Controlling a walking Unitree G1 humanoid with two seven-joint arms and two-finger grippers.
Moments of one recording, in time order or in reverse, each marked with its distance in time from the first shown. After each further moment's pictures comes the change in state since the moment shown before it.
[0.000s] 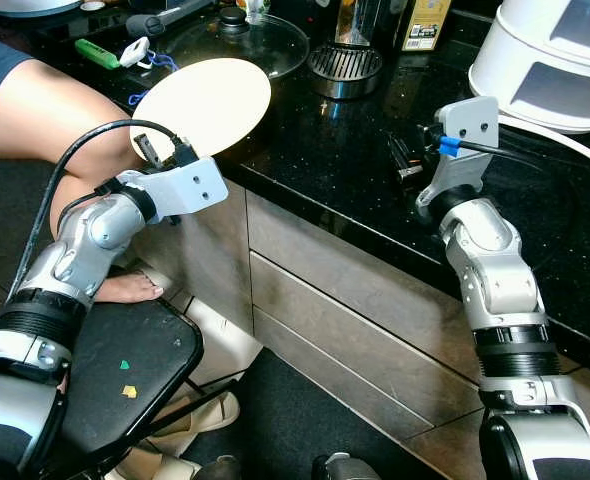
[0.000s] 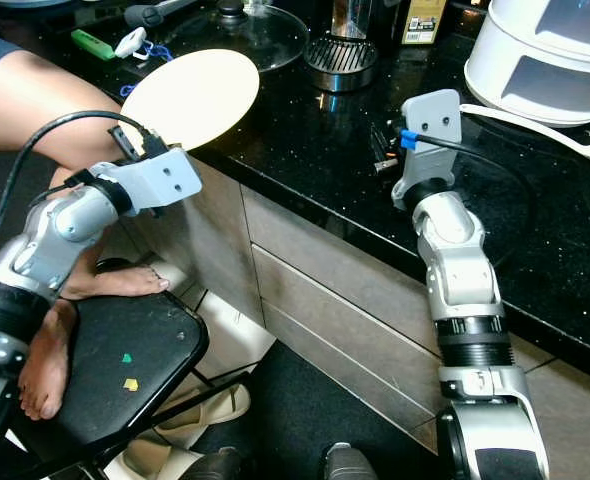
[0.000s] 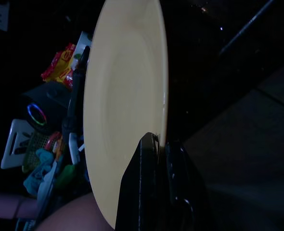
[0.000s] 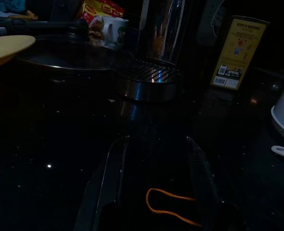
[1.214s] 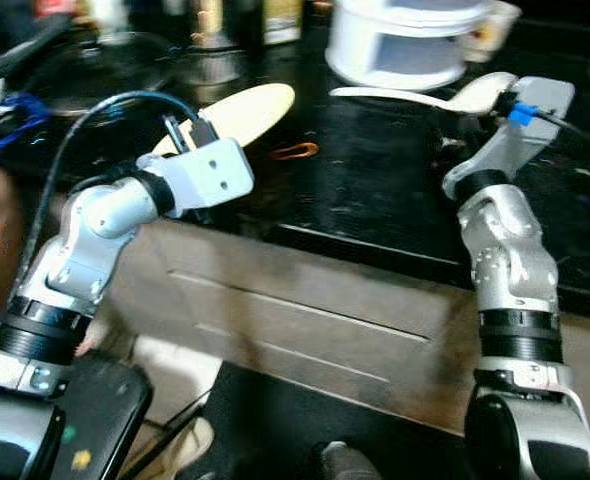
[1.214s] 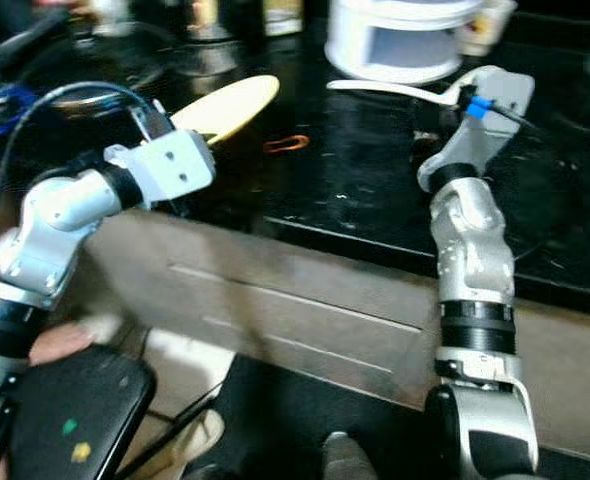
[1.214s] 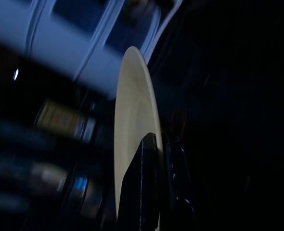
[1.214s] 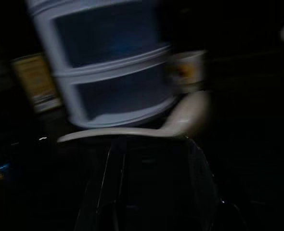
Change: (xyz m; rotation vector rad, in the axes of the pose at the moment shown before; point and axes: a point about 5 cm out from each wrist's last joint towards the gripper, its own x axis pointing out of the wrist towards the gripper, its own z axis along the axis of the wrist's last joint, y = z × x) left arm -0.012 0.015 0.069 -0.068 -0.250 -0.124; right arm 0.002 -0.034 0.011 0.325 -0.072 -0.202
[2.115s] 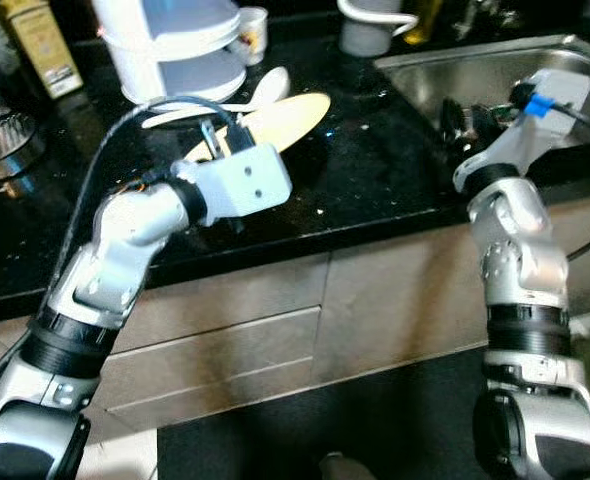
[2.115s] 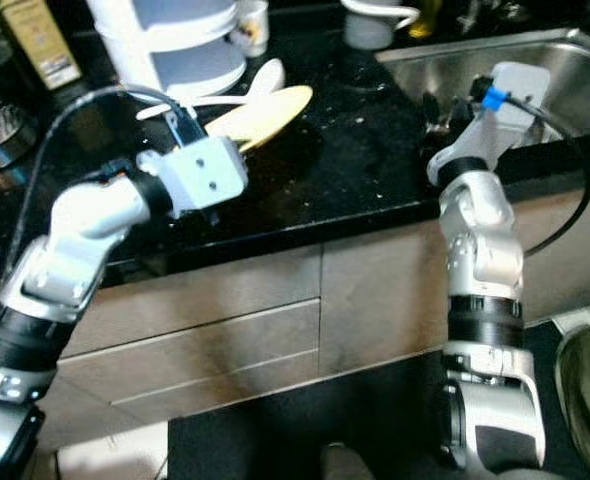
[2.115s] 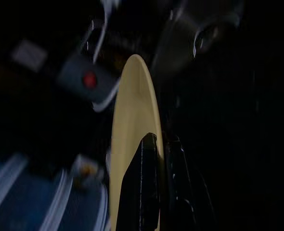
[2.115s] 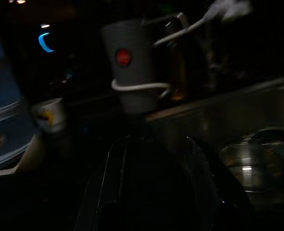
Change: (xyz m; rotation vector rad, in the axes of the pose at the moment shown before) left arm 0.010 0.000 0.039 -0.028 -0.101 0.077; right arm 0.004 0.005 0.007 0.009 -0.032 0.011
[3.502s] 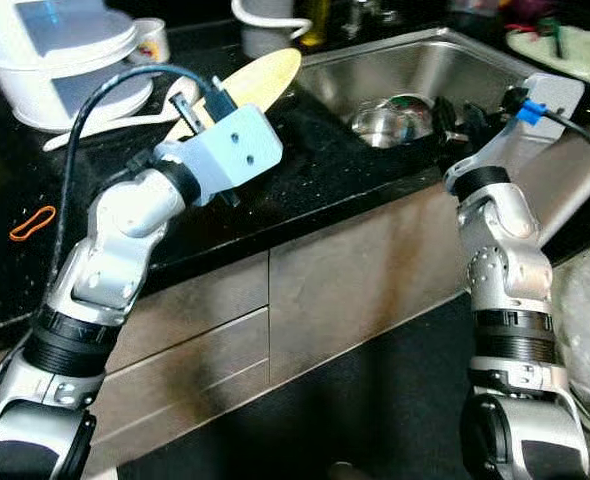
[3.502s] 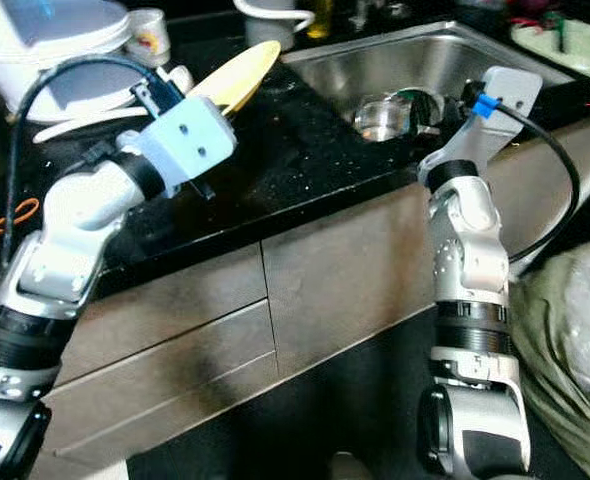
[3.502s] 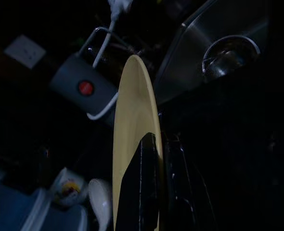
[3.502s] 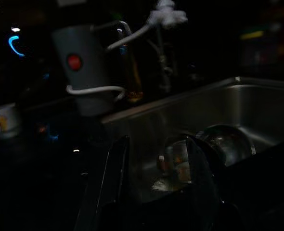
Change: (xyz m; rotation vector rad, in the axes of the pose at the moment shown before) left arm -0.004 0.011 -0.011 -0.082 0.113 0.177; right arm -0.002 0.011 -0.007 0.004 -0.008 0.034
